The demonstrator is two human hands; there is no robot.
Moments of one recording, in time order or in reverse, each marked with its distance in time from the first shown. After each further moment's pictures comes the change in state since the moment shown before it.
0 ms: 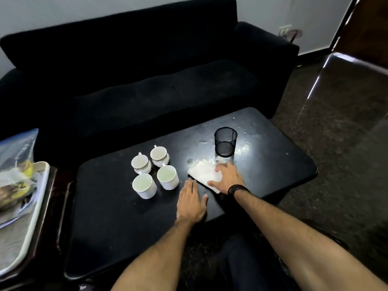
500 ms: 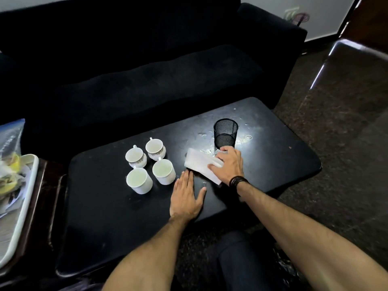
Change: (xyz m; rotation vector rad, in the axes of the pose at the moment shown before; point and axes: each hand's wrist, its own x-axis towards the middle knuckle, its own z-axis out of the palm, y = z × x) left_hand 0.009 -0.013 0.017 0.029 0.085 -0.009; right_hand 0.025 0.003 0.006 0.205 0.300 -0.091
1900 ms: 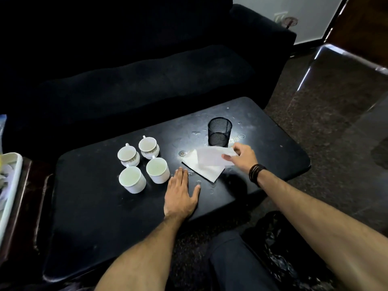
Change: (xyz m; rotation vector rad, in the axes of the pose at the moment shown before) left_hand -0.001 0.001 -0.003 -0.017 0.020 0.005; right_hand 0.019 0.030 -0.056 0.249 -0.101 0.202
